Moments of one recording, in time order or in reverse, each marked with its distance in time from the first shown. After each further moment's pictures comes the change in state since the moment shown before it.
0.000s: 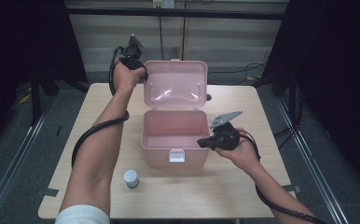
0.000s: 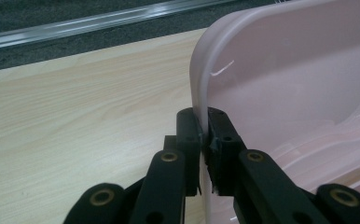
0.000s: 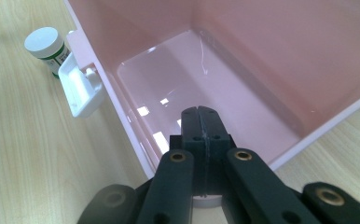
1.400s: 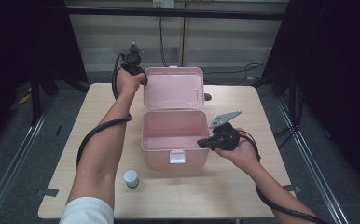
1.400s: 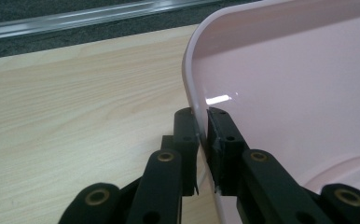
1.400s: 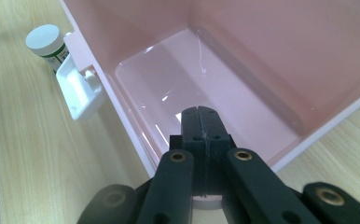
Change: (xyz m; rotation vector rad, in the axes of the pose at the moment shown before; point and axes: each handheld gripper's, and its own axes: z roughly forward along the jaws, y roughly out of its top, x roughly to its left) left arm 0.016 -0.007 0.036 0.010 0.019 -0.034; right arm 0.002 0.001 0.000 0.013 0.000 -0.004
